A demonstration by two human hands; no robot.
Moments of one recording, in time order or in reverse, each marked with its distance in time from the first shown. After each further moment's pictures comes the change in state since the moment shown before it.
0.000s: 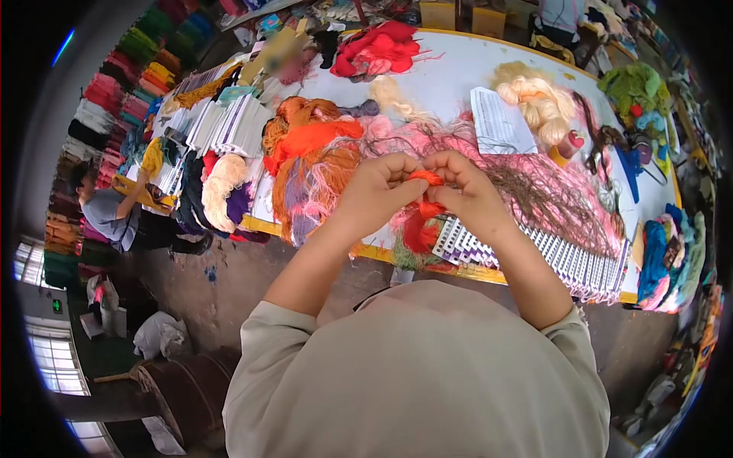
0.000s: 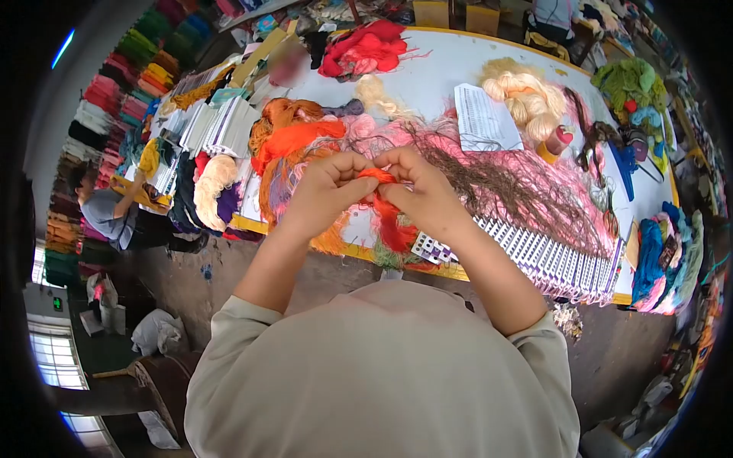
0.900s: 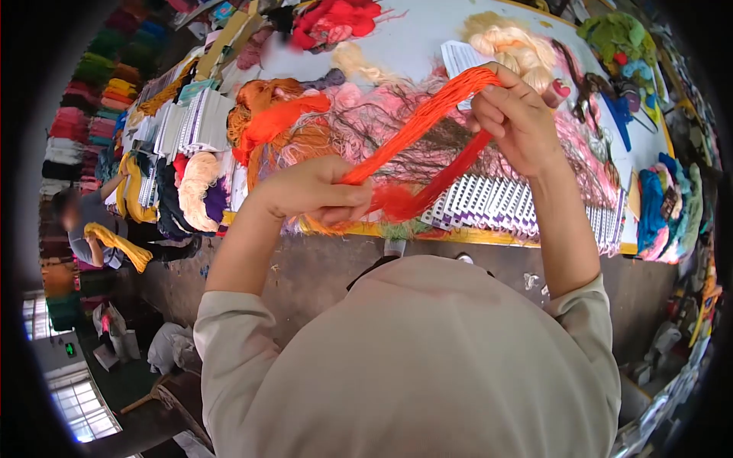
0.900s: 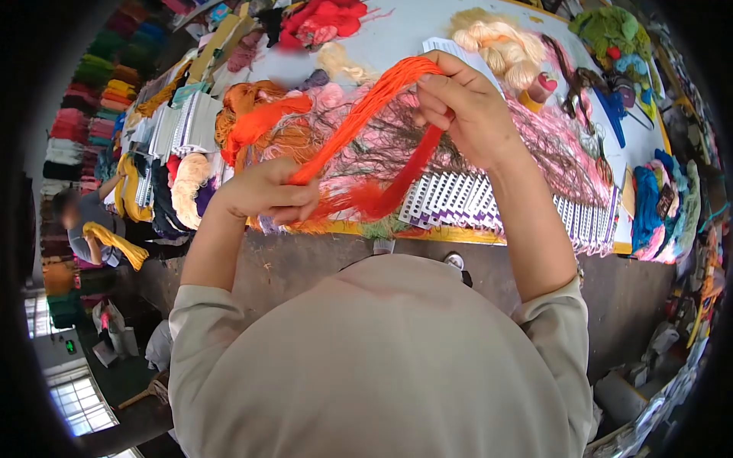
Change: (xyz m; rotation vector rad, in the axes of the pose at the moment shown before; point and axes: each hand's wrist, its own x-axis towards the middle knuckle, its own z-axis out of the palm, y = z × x) left_hand 0.015 0.009 -0.062 0.164 -0.710 -0.444; right_hand 0.020 -0.009 -0.076 0.525 0.069 0.058
